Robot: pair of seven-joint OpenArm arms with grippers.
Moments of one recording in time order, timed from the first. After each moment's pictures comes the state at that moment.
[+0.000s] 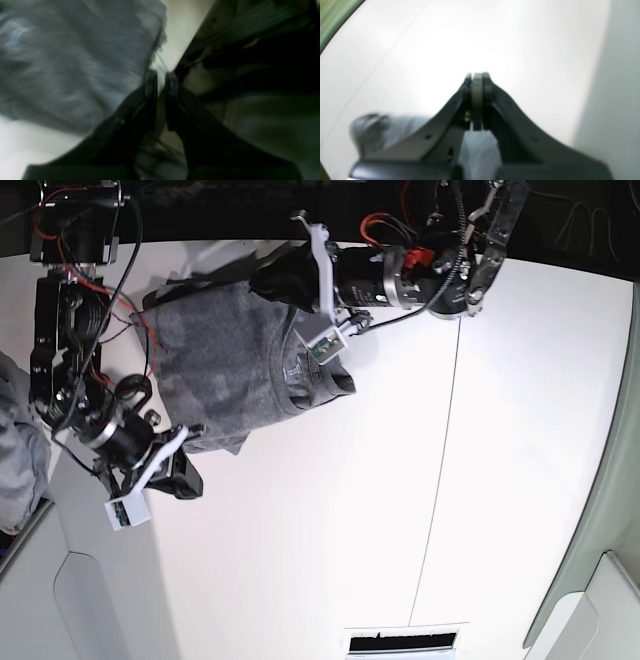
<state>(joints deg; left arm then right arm) 13.7 -6.7 17.7 99.7 -37.0 -38.0 52.6 10.2 8.8 5.6 80.3 23.5 32.8 -38.7</state>
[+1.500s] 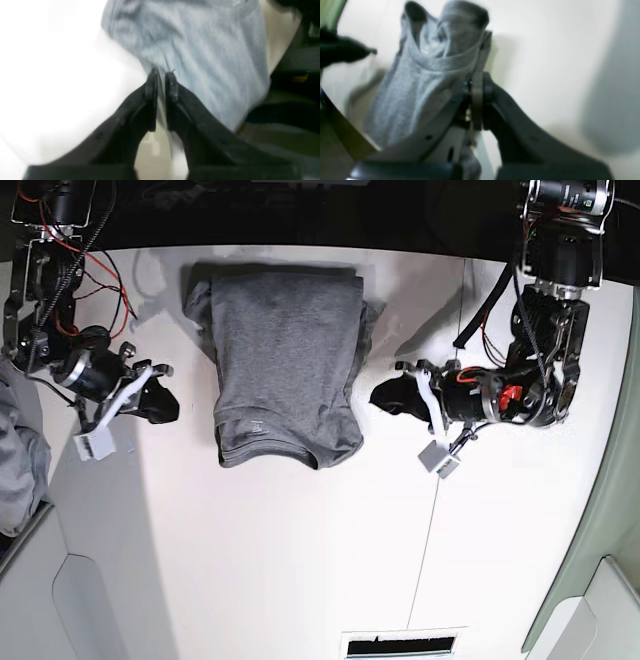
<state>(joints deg) -5.9 -16.2 3.2 77.5 -46.4 -37.9 62.8 -1.9 13.7 13.2 84.6 40.1 33.6 -53.1</state>
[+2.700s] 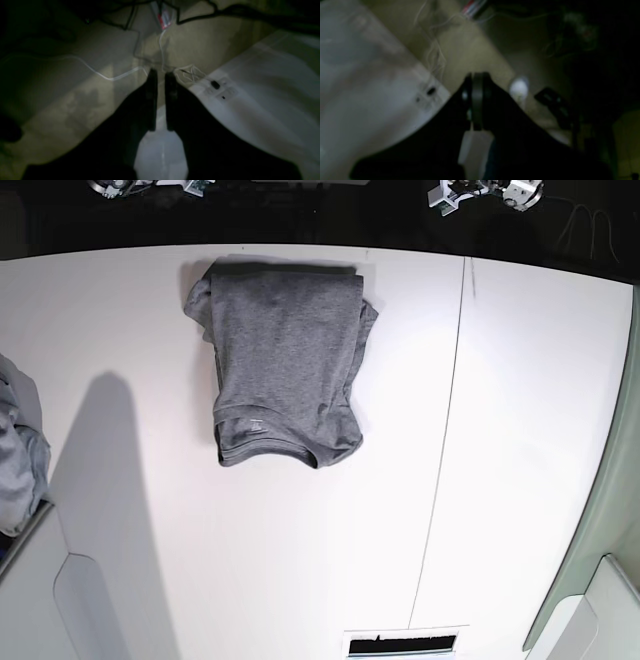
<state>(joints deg) 13.5 -17.5 20.1 37.7 -12.8 -35.8 31.8 -22.6 23.6 -28.4 63.5 10.4 33.1 -43.1</state>
